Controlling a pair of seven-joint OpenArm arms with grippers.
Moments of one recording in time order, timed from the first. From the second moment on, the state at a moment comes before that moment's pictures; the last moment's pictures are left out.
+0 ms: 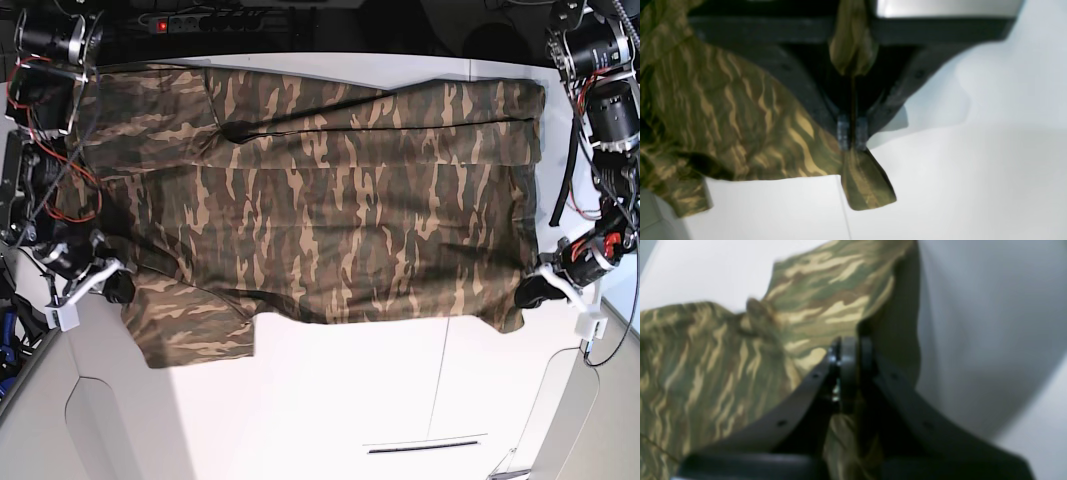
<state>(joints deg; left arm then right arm) -13.9 -27.6 -18.9 66.2 -43.1 -35.7 49.4 13.8 17.4 15.6 69.4 31.9 32.0 -46.9</state>
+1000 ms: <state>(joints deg) 14.0 -33.3 -22.8 97.2 -41.7 -35.3 50.7 -10.1 24.5 25.2 88.2 43.1 32.5 -52.4</state>
